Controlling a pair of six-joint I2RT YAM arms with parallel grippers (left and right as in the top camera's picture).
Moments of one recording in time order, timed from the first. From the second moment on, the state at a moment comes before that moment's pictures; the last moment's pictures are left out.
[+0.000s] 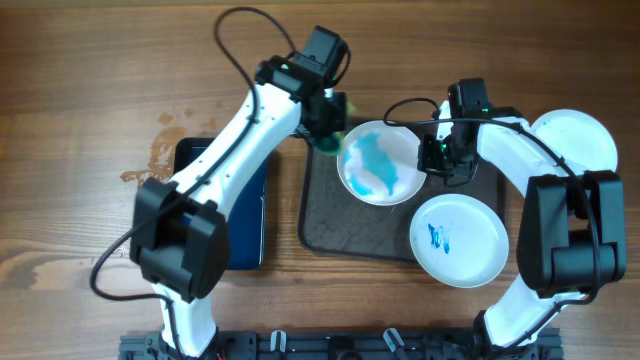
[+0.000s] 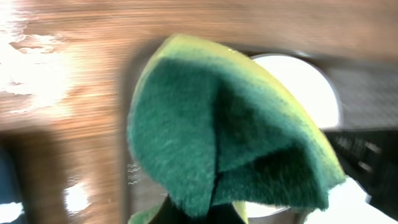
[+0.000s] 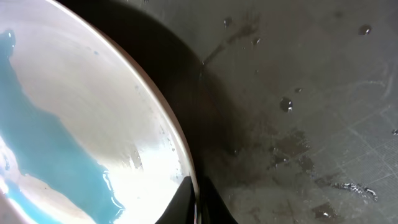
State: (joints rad) left arm -0.51 1.98 1.74 -1.02 0.08 -0.51; right arm 0.08 1.88 1.13 -0.68 -0.23 0.24
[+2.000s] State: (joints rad) left arm -0.29 1.97 1.72 -1.25 -0.15 -0.68; right arm 0.37 1.33 1.13 -0.58 0.54 -0.32
